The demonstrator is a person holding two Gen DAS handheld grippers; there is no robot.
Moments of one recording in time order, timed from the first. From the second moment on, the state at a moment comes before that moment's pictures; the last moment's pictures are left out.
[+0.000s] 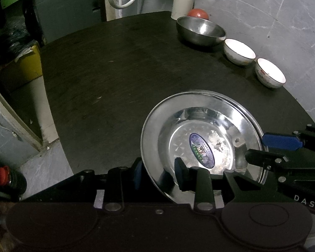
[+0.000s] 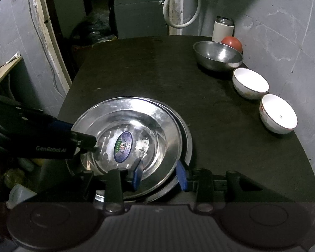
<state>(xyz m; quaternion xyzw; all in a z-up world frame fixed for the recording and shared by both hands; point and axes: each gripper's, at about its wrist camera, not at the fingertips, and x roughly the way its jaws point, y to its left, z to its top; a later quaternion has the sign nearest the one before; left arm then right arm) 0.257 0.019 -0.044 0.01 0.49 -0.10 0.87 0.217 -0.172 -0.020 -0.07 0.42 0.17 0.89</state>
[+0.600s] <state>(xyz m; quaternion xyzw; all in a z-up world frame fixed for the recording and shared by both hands) 0.269 0.046 -0.023 -0.01 0.45 -0.06 0.89 0.221 -0.195 -0.013 -0.03 0.40 0.16 0.90</state>
